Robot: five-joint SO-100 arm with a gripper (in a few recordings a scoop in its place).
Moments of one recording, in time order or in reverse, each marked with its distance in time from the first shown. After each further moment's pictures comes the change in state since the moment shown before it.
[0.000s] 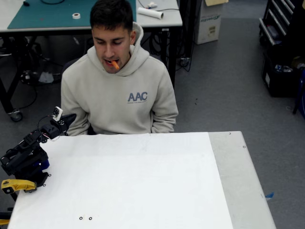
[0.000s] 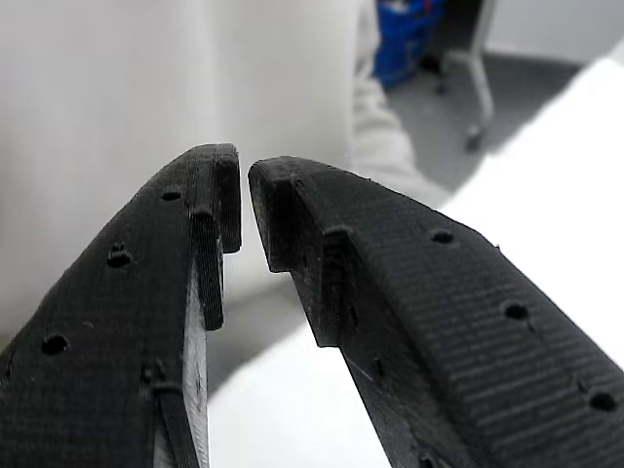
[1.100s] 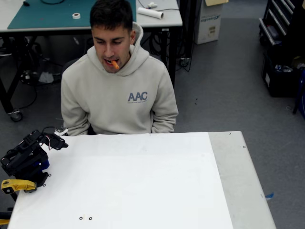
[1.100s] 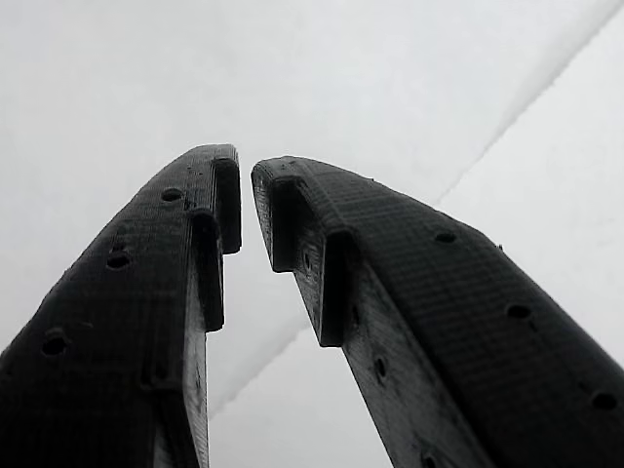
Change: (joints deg) arm -0.7 1.2 -1.3 49.4 -0.5
